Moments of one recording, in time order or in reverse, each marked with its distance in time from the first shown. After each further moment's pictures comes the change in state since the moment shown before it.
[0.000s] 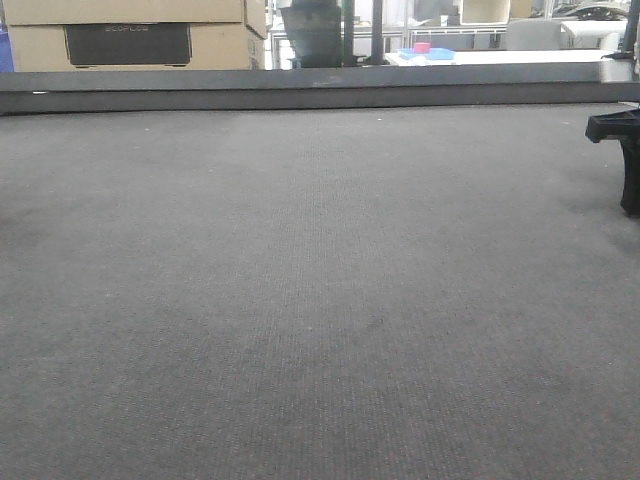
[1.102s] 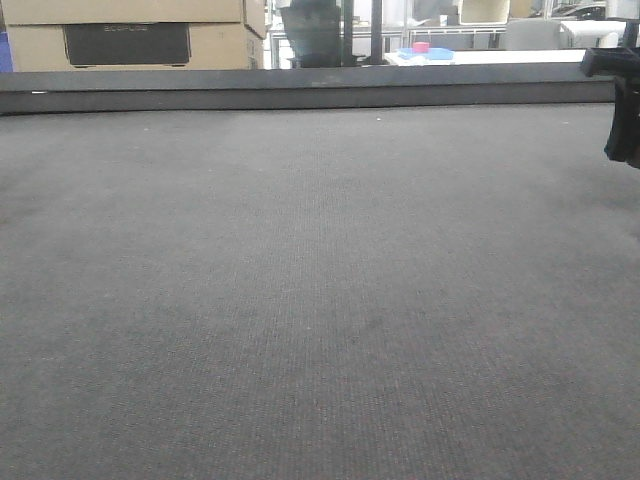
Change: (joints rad) left arm 0.070 0.424 -0.358 0.167 0.112 -0.022; right arm 0.000 -0.109 0.000 0.124 0.019 -0.001
